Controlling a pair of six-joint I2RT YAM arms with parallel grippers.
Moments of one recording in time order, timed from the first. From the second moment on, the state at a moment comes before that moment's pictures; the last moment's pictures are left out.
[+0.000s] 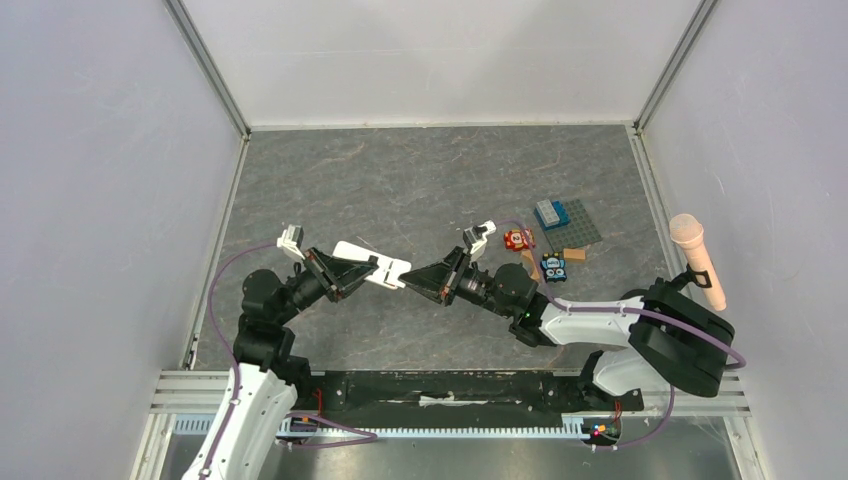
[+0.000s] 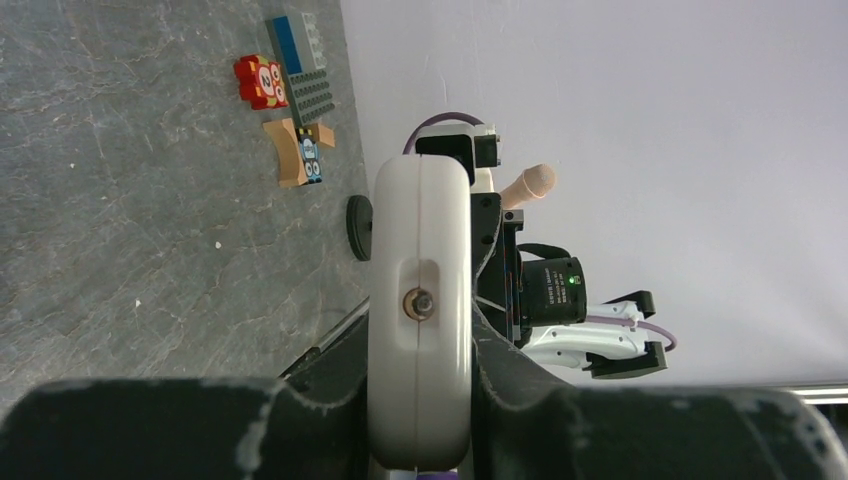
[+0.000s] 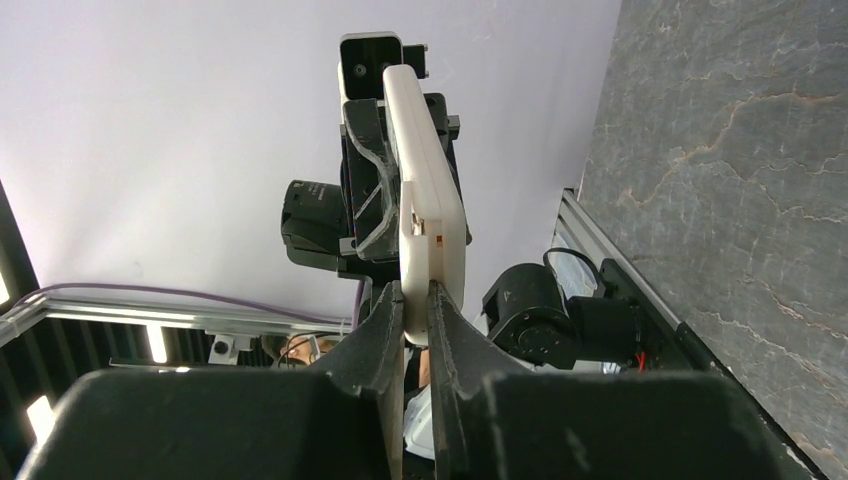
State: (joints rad) left arm -0.16 0.40 0.28 0.08 0.68 -1.32; right arm 1.01 1.38 0.46 1.00 -0.11 1.50
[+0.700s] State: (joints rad) left arm -0.16 0.41 0.31 0.08 0.64 -1.29; right arm 1.02 1.42 0.51 1.01 -0.16 1.47
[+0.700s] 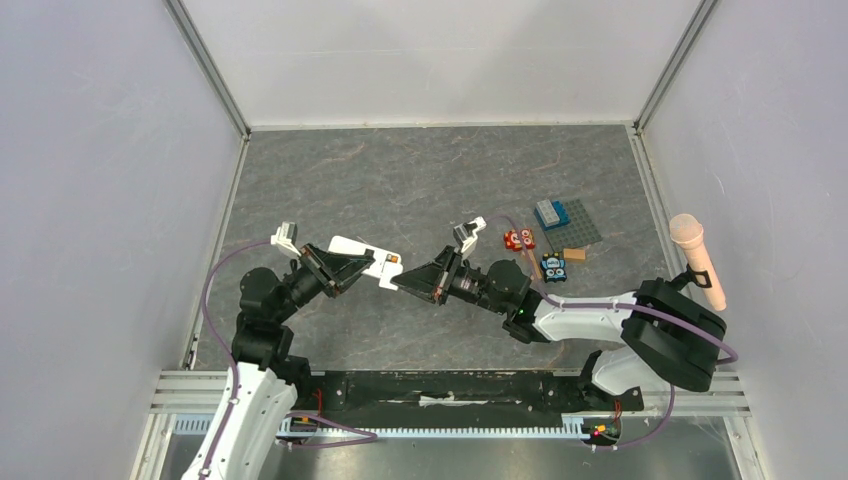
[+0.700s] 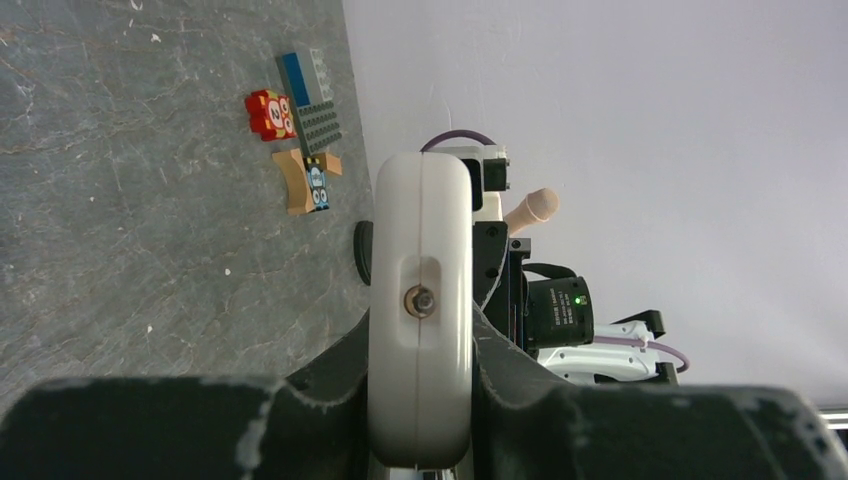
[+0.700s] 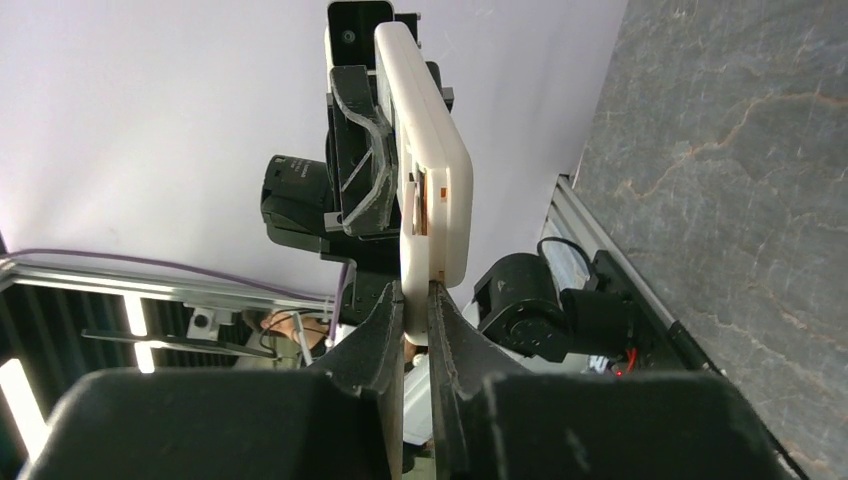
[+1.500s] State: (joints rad) left arm -0.18 0.42 0.34 0.01 0.71 -1.20; right arm 1.02 1.41 0.53 1.13 -0.11 1.39
